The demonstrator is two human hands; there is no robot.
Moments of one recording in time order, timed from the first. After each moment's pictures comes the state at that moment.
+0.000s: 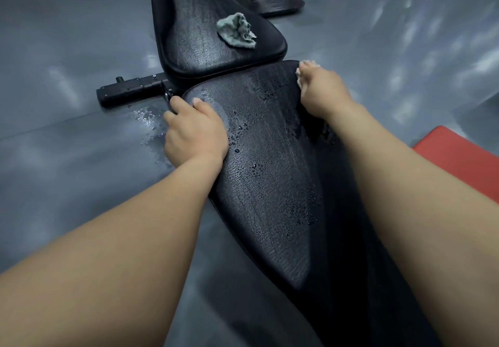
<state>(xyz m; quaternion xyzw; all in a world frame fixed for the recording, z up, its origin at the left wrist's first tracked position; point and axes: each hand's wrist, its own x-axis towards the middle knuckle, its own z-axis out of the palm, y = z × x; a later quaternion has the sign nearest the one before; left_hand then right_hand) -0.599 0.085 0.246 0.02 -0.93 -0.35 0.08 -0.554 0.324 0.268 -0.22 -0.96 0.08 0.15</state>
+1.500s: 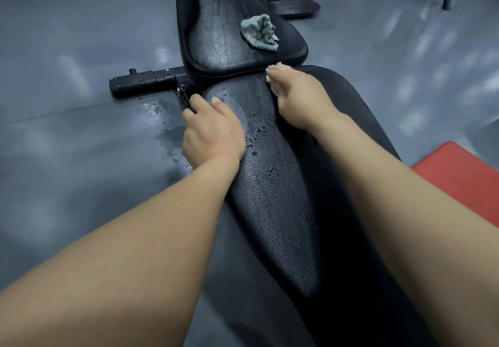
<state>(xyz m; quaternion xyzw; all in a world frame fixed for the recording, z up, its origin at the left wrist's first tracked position) -0.598 0.082 0.245 0.02 -0.92 -0.39 0.07 -0.577 0.248 0.275 -0.08 -0.98 0.11 0.17</state>
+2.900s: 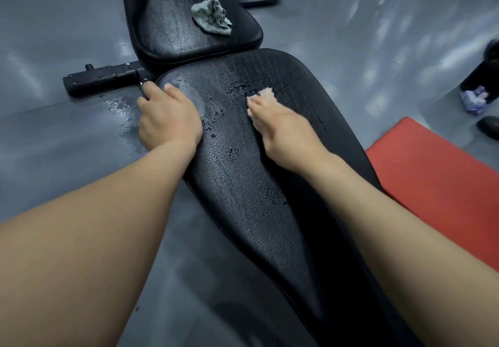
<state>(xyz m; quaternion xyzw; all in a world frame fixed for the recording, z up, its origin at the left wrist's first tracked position) -0.599 0.080 0.245 0.02 -0.92 -0.38 0.08 -0.465 0.230 0.244 -0.08 -0.98 0.09 0.14</state>
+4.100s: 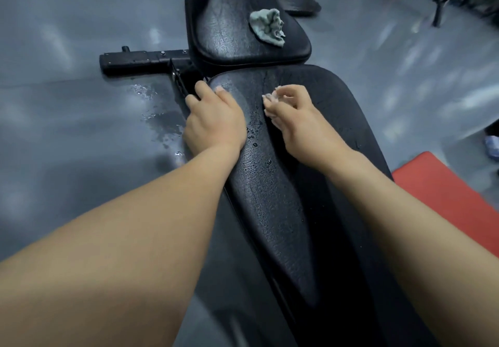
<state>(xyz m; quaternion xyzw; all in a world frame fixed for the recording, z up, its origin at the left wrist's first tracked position) -0.598 0.079 0.245 0.01 -0.91 -0.40 0.07 -0.509 0.213 0.264 0.04 -0.98 0.12 0.19</state>
